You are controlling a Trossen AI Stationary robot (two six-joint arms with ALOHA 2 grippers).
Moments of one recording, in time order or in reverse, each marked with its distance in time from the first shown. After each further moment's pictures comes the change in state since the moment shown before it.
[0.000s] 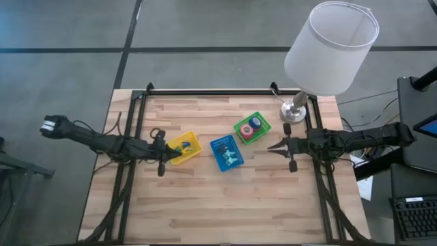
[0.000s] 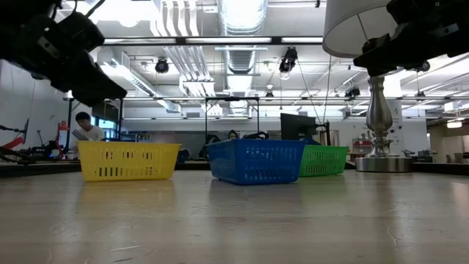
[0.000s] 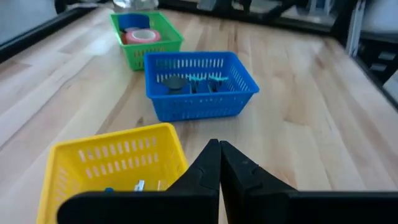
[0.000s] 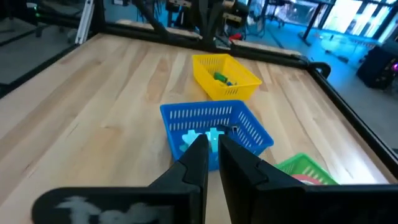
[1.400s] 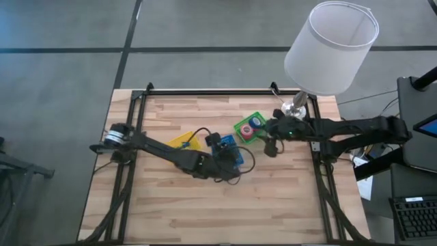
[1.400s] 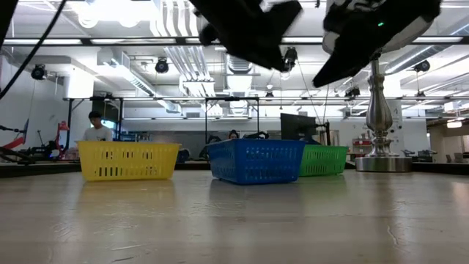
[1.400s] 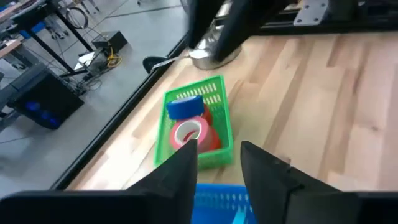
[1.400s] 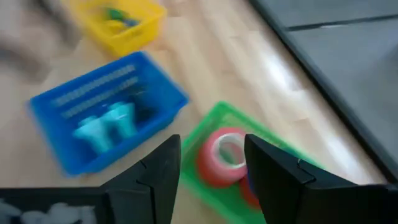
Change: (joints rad) left arm -0.024 1.272 1.227 -0.247 -0.585 0.050; right arm -0.155 0.489 0.425 -0.321 0.208 0.206
